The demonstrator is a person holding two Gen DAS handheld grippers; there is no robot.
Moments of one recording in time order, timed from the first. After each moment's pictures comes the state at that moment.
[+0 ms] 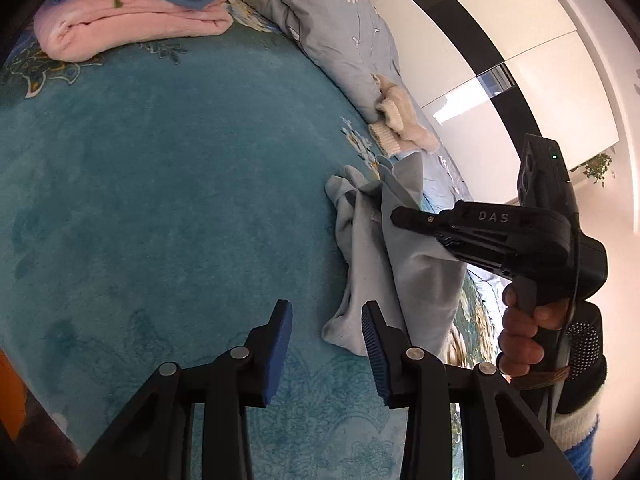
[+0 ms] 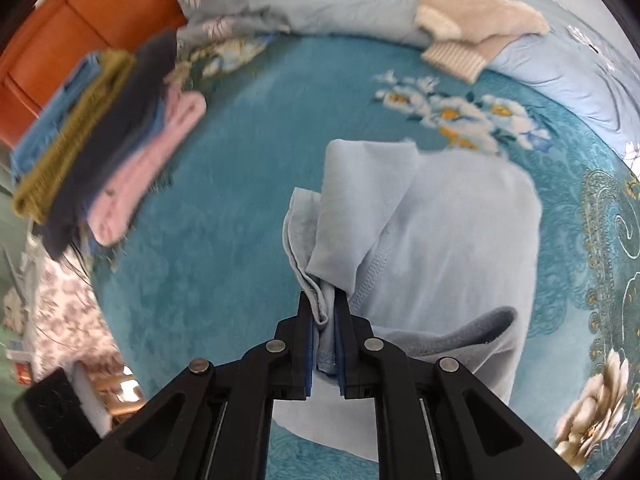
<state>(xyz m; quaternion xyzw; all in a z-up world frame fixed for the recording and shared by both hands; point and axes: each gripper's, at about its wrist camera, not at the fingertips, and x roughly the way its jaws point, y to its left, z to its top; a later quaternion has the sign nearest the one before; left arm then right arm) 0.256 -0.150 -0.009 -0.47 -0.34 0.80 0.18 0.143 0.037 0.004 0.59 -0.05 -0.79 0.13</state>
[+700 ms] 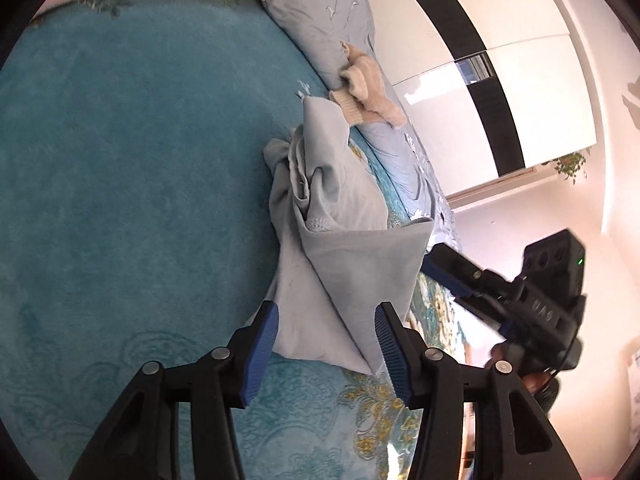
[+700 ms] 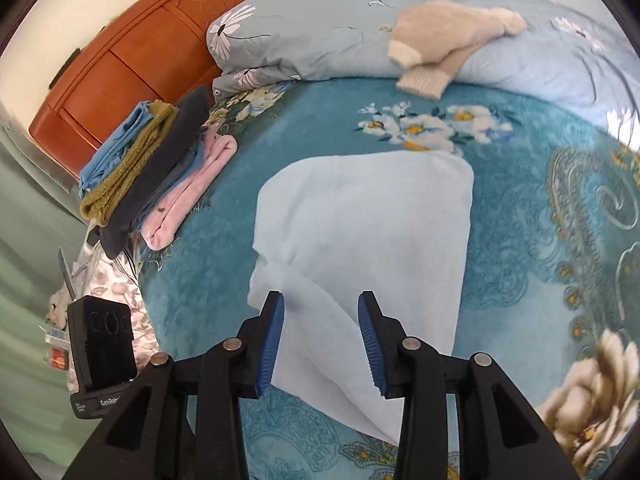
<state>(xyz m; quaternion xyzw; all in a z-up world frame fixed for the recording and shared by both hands) 0.228 -0.098 -0.020 -0.48 -0.38 0.74 0.25 0.198 0.150 0.024 0.50 -0.17 -0.82 0.21</state>
